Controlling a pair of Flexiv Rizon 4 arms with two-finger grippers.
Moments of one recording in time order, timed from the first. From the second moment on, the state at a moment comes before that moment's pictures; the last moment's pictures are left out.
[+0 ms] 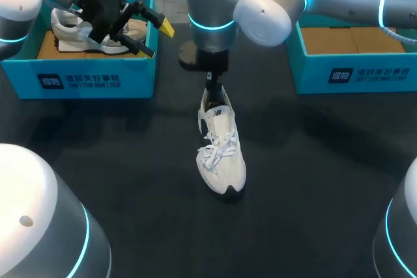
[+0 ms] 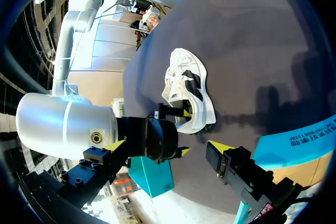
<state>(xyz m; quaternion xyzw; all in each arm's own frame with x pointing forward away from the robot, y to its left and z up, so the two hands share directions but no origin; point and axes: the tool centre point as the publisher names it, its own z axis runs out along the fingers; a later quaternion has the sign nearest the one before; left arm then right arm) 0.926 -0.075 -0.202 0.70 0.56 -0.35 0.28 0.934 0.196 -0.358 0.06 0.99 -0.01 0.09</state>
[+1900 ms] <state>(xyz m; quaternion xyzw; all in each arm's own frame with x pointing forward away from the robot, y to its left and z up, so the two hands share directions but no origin) 0.926 -0.075 -0.202 0.70 0.56 -0.35 0.28 0.926 0.191 -0.328 0.02 1.00 -0.04 0.04</state>
